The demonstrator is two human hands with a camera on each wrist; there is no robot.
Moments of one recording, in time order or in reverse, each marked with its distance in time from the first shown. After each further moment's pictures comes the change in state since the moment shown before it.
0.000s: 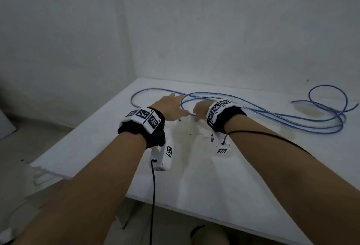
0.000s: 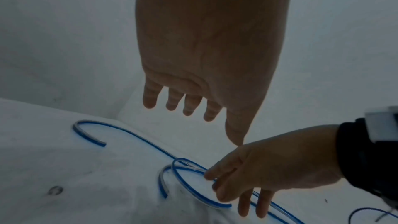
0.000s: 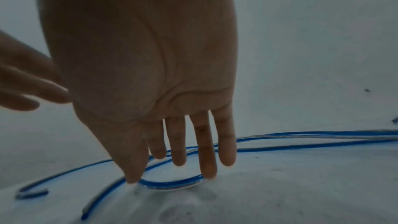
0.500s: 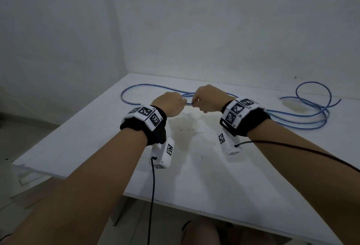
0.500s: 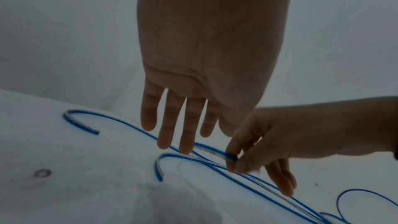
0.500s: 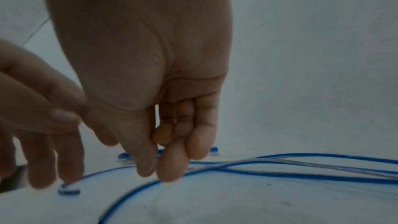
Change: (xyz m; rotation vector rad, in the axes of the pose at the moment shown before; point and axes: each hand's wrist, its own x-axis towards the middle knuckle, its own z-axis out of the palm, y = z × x) left_hand 0.009 0.026 0.013 -0.041 0.081 0.021; right_hand -0.254 -0.016 -0.115 0.353 0.228 -0.122
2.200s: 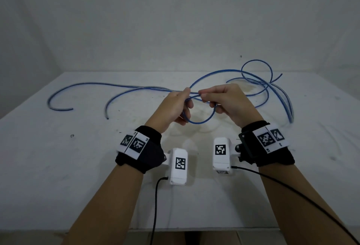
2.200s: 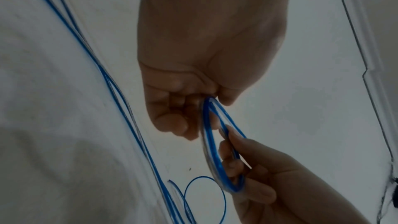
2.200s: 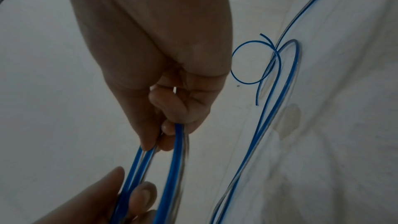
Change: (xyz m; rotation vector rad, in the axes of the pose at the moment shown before) left_hand 0.017 0.146 0.083 -0.949 -0.154 0.103; right_hand -0.127 0.149 0.010 1.219 0.427 0.342
